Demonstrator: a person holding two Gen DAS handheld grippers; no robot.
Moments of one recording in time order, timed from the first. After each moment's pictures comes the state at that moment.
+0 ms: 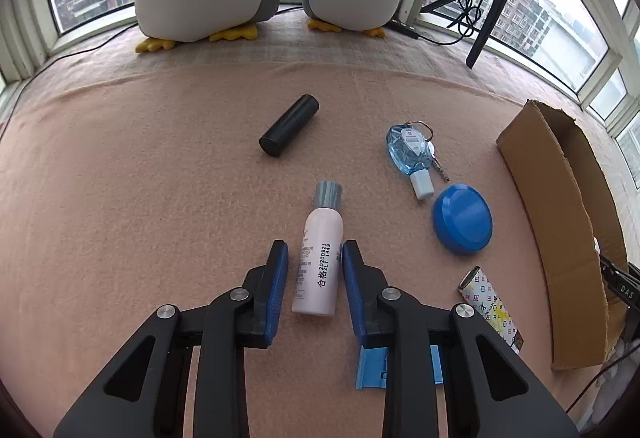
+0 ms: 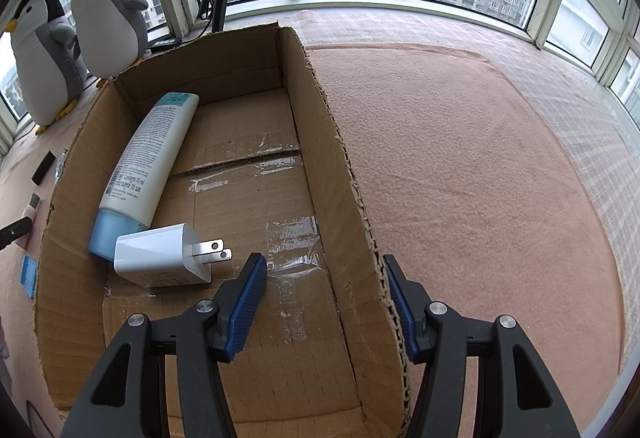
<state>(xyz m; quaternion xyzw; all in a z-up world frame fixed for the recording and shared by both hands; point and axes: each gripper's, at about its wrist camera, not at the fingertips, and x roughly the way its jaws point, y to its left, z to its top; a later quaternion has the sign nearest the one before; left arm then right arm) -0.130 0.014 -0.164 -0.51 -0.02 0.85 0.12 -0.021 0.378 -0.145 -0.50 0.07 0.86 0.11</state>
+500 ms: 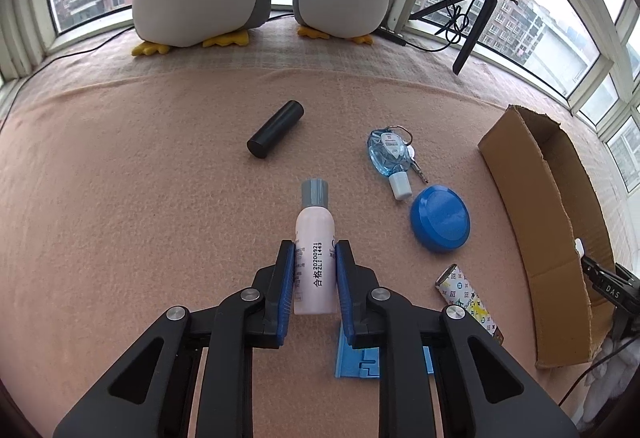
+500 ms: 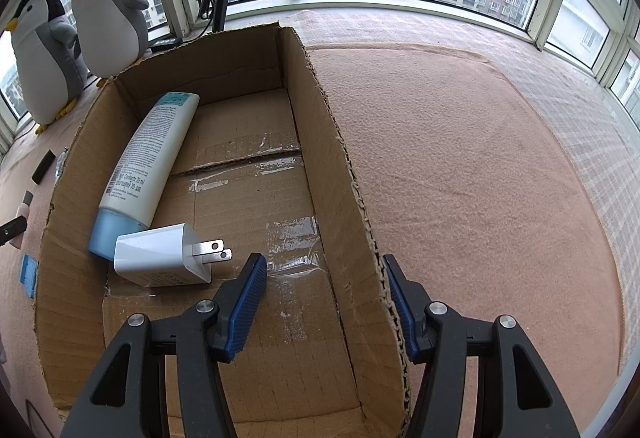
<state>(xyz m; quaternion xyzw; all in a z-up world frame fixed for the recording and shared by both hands) -0.119 0.019 -0.154 -0.50 -0.03 0.86 0.13 -0.021 0.378 -0.145 -0.50 0.07 0.86 0.11</state>
